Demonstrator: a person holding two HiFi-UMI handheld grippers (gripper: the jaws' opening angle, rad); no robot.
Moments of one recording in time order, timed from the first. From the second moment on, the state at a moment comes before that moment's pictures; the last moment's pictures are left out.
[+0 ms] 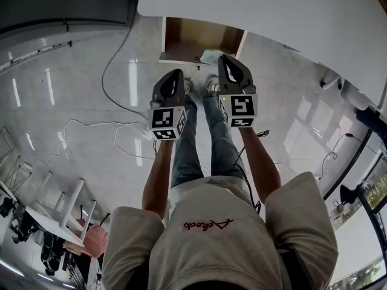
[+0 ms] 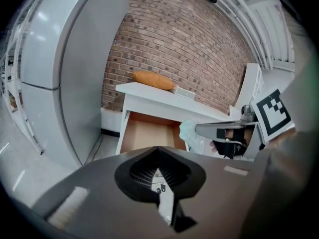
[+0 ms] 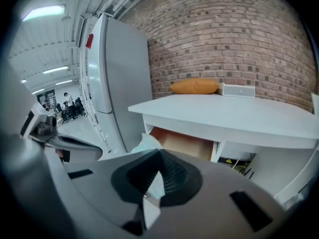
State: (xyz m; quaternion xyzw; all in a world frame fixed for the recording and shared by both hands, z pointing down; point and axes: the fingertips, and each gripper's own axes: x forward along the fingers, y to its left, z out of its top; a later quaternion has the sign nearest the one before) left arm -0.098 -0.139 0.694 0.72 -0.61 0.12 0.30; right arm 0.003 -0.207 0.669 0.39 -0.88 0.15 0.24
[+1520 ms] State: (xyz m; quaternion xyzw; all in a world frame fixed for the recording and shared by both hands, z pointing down) left arm -0.074 -0.191 0.428 0.77 -0.61 0.06 0.16; right arm 0.068 -0.217 0.409 0.47 -0.87 0.08 0.12
